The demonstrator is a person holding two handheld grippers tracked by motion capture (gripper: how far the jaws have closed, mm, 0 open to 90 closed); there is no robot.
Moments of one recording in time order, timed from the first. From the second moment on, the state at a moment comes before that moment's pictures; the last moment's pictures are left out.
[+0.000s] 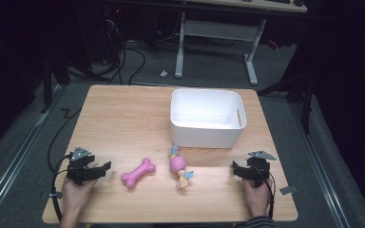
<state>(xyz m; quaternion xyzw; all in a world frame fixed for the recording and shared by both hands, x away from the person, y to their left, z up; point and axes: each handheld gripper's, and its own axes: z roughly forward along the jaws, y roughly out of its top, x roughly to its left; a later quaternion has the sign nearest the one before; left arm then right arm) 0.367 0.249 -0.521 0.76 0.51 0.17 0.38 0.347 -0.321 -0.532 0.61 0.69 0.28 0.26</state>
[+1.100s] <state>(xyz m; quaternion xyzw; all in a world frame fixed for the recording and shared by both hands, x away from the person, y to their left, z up) 0.353 0.188 -0.480 0.83 0.39 0.15 0.37 0.346 -0.321 -0.531 0.61 0.70 0.28 0.26</state>
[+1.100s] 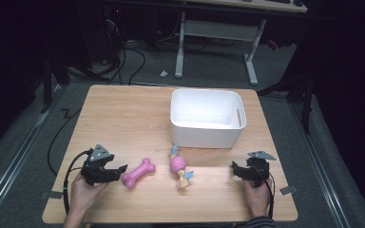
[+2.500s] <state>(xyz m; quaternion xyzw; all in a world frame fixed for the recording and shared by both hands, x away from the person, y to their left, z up) 0.376 0.117 -0.498 0.91 0.33 0.09 0.25 0.346 -0.321 -0.531 0.60 0.70 0.28 0.26</state>
